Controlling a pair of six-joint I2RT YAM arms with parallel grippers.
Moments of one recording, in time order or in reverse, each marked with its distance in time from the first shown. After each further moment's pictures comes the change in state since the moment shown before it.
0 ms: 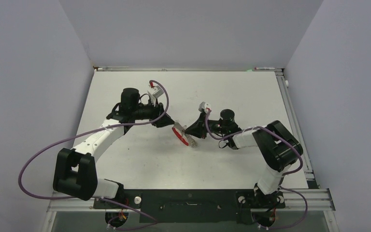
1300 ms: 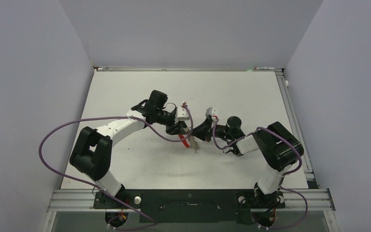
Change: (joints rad) left arm -0.225 0.244 0.169 -0.237 -0.013 0.760; right arm -0.063 0.038 -0.145 0.323 -0.003 0.071
